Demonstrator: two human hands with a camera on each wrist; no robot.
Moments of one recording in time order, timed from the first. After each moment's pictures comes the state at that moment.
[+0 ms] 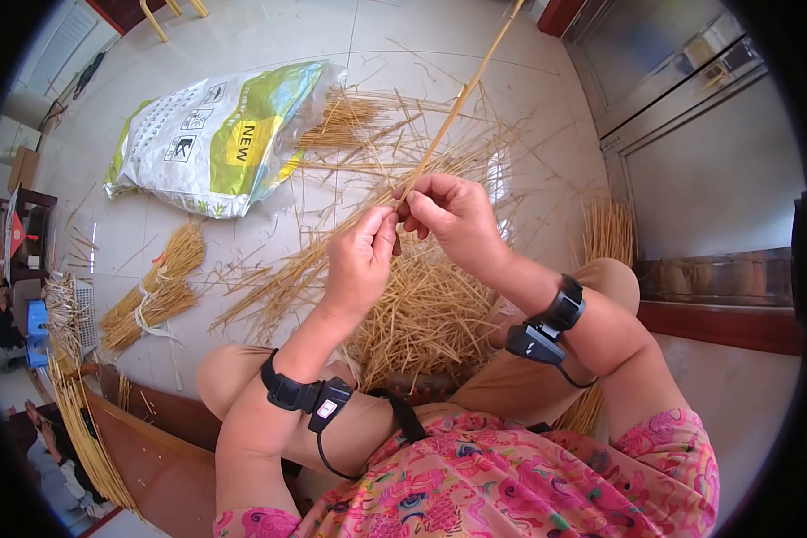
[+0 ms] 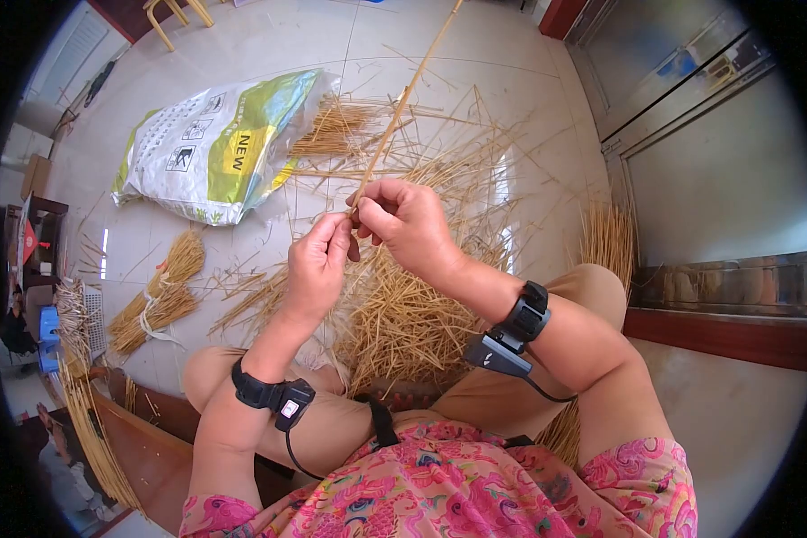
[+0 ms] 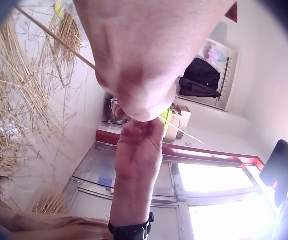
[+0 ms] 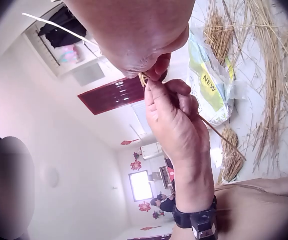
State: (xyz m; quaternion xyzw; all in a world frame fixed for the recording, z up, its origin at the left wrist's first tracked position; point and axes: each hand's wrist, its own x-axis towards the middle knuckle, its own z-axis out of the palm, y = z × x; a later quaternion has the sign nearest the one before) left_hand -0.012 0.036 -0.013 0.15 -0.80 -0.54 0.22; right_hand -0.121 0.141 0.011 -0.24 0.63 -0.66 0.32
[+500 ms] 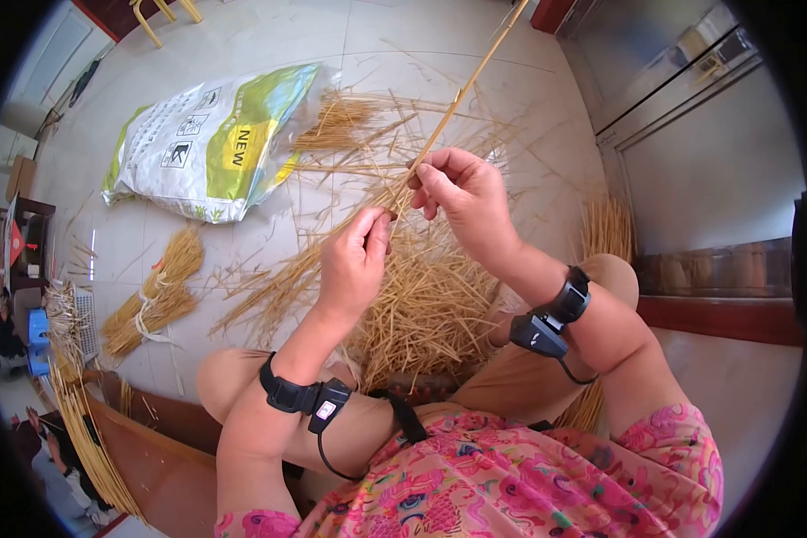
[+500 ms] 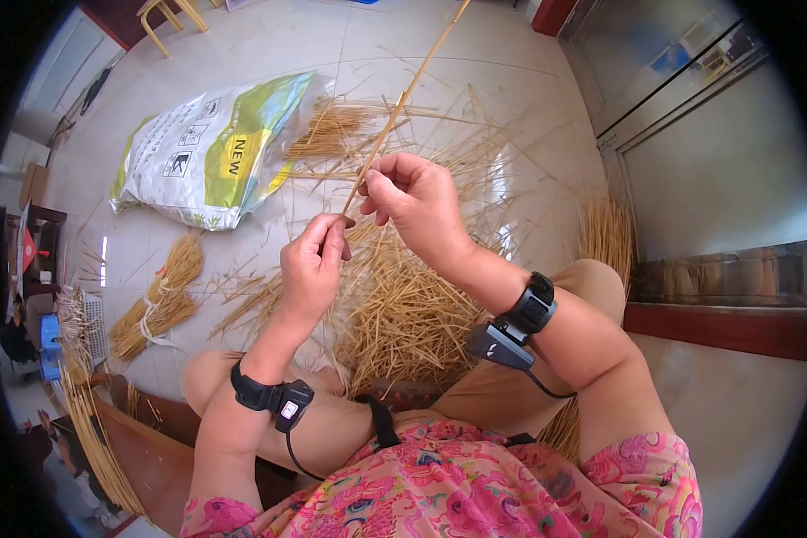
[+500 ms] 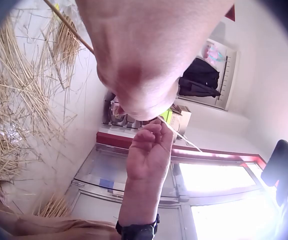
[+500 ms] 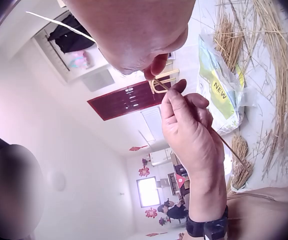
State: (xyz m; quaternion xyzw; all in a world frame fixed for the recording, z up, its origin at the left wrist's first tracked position) left_hand -0.011 0.036 -0.008 0.17 -0.83 -0.48 0.22; right_hand -0.135 0.143 0.023 -0.20 0.59 -0.73 0.28
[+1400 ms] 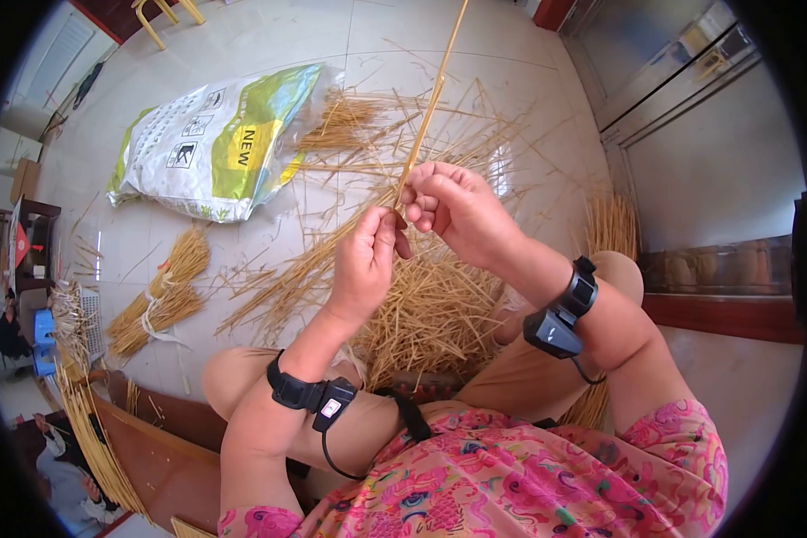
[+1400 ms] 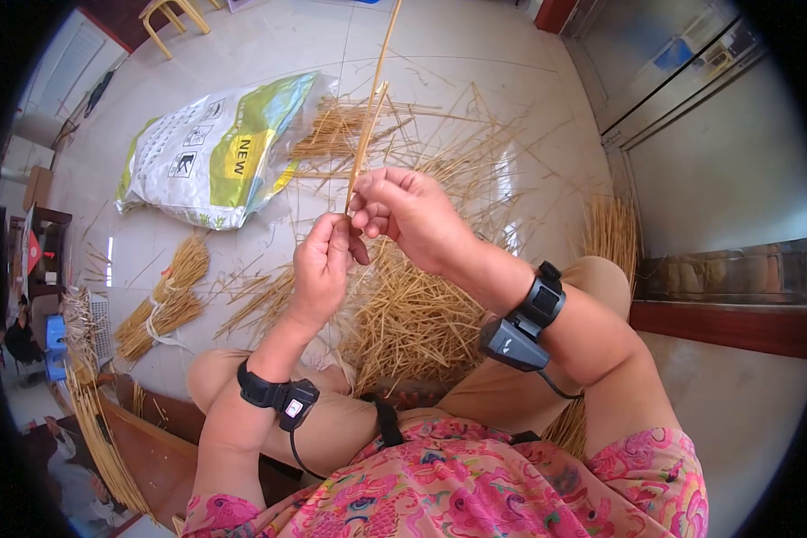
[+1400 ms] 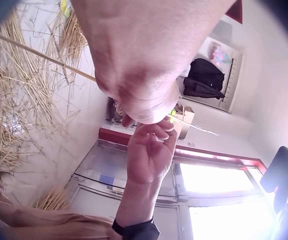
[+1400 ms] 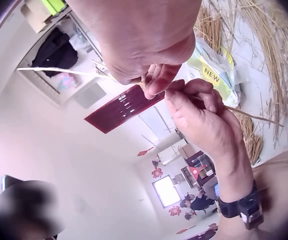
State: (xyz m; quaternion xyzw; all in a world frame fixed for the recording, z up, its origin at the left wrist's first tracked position) left_hand -0.011 0.041 -0.007 0.14 -0.76 -0.60 0.18; right_hand -0.131 0.145 0.027 -0.10 0.43 -0.76 0.47
